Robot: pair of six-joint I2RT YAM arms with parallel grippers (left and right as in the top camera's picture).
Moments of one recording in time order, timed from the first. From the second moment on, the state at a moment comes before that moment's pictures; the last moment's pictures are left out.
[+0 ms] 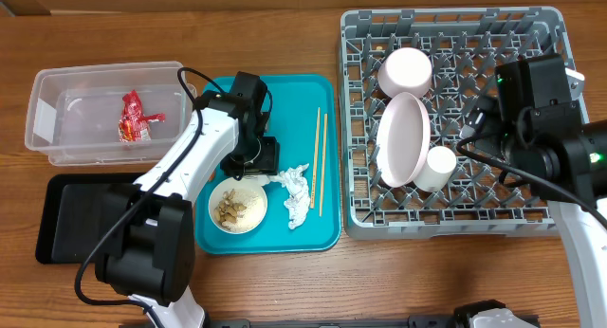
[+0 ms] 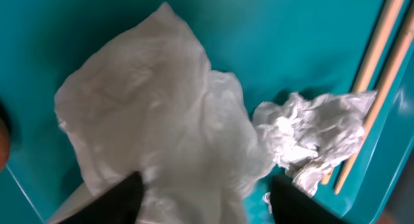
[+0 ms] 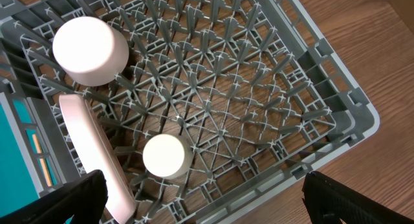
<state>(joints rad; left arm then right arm) -0.29 1.85 1.33 -1.02 0.13 -0.26 0.20 1.32 1.68 -1.46 0.41 0.61</state>
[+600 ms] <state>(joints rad) -0.29 1.85 1.39 -1.08 0.03 -0.26 0.20 1.32 1.68 -1.46 0.41 0.61</state>
